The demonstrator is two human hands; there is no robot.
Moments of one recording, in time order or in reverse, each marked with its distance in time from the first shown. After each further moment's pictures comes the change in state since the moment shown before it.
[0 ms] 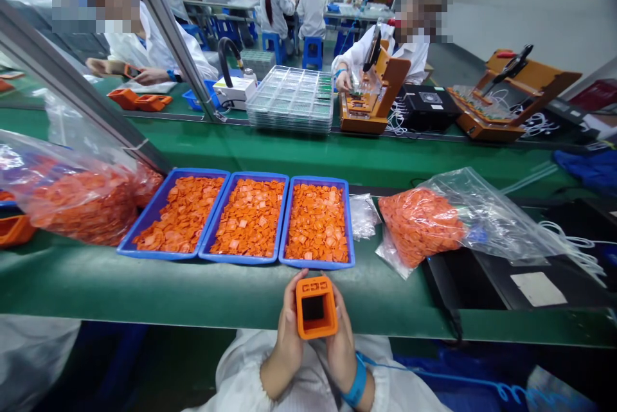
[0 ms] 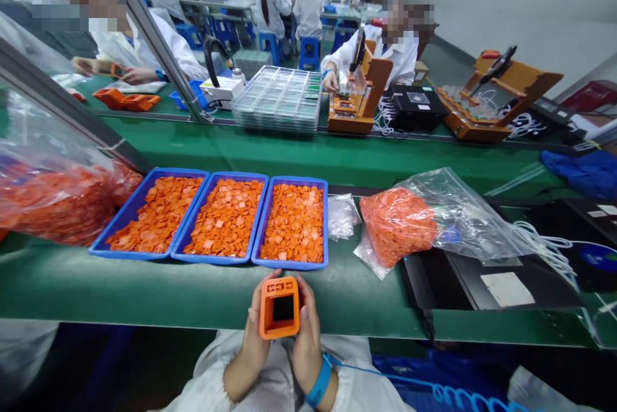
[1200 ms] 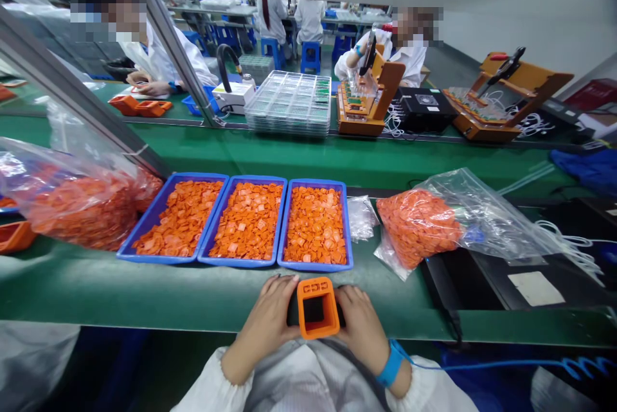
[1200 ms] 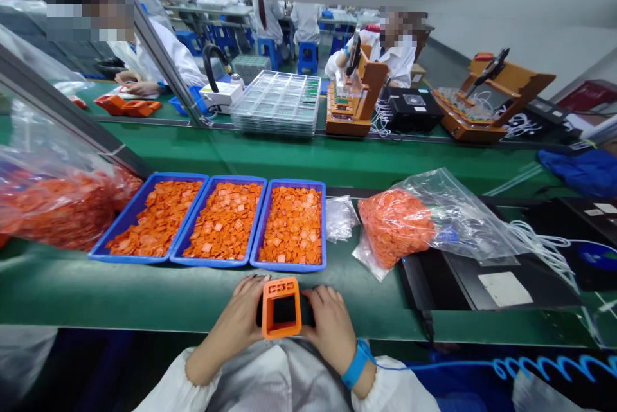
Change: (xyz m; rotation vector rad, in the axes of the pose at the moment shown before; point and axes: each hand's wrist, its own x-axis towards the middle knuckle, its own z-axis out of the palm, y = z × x) left_hand 0.045 0.021 -0.077 1.229 -0.531 0.457; right_hand 0.041 -0.044 -0.070 -0.989 -0.377 -0.172
